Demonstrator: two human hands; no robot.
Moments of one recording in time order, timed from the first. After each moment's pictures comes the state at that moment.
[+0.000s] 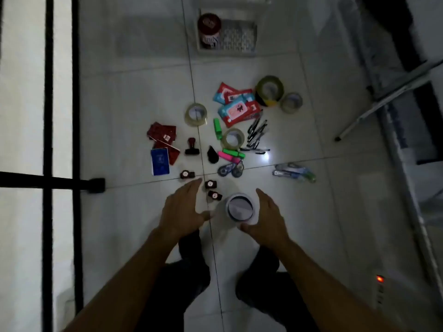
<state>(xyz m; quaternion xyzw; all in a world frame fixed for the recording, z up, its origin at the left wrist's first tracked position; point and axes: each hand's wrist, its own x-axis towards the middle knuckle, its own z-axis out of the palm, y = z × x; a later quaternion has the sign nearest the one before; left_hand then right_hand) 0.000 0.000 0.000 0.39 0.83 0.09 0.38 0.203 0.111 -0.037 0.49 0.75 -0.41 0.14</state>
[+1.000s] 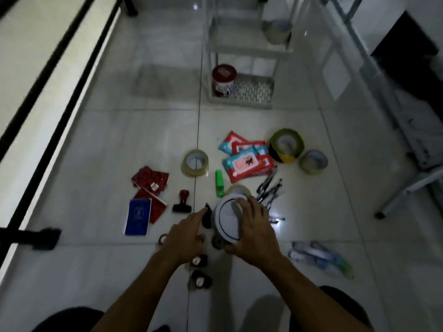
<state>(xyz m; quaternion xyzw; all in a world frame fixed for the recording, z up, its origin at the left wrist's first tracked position) -0.049 0.113 -0.209 0.39 0.84 0.14 0.36 0.096 0.253 -0.221 0.28 0.93 -0.24 0.01</state>
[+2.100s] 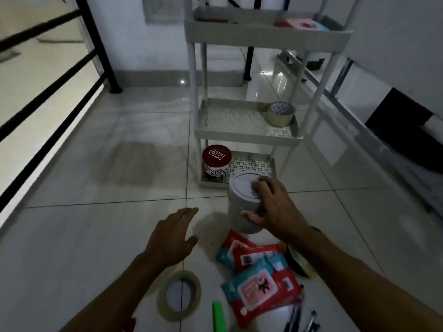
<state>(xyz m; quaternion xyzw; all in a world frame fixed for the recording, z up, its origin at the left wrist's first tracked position) -0.335 0.355 -0.279 0.50 0.85 0.13 0.14 -0.152 0.562 -0.230 0.25 0.95 -0.15 -0.11</state>
